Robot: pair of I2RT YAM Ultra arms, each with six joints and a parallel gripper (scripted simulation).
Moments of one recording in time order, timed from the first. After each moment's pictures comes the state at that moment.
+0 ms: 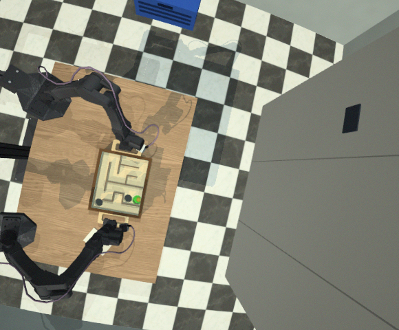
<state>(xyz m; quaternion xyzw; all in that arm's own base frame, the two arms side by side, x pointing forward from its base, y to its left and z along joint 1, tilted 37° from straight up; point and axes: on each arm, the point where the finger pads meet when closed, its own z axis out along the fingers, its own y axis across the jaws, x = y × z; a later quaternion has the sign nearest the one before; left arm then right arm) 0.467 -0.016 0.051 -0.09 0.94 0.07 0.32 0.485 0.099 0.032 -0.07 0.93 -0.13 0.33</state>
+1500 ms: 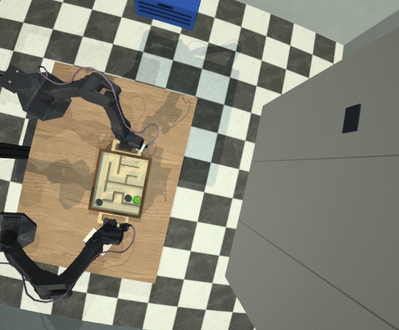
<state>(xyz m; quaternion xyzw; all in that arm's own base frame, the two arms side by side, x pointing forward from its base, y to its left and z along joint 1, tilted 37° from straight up) 0.469 -0.014 0.046 -0.09 0.94 0.07 0.33 0.484 0.101 0.035 -0.07 0.93 -0.14 0.33</state>
